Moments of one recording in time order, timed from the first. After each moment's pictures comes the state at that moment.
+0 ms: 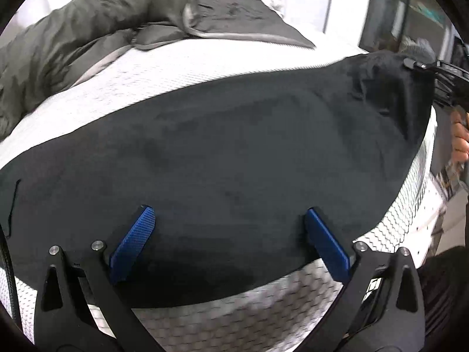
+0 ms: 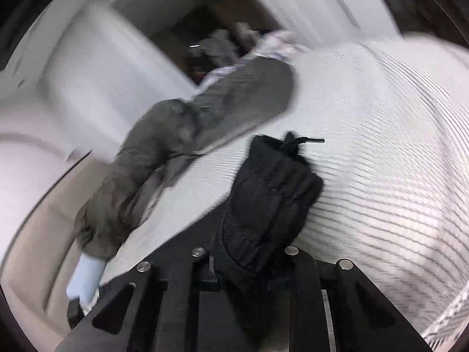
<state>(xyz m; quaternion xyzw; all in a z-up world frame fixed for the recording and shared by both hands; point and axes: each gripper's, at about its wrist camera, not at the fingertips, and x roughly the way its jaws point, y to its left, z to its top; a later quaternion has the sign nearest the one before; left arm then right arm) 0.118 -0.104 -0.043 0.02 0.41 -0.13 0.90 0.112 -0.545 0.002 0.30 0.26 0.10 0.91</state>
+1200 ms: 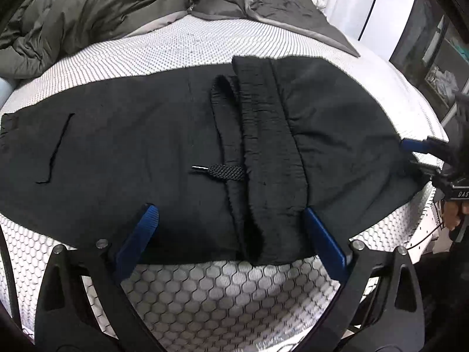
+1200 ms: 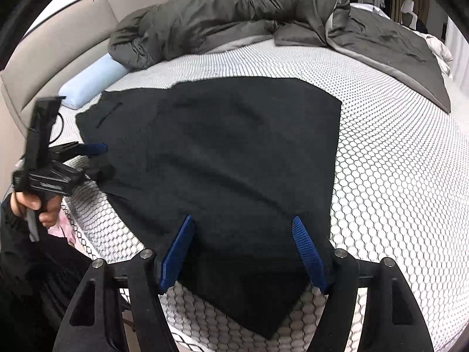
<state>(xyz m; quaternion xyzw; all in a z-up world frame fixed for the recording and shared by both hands) 0.089 0.035 -0.050 -0.04 0.45 -0.08 0.89 0.127 -0.312 -0.046 -0.05 0.43 0.28 0.85</state>
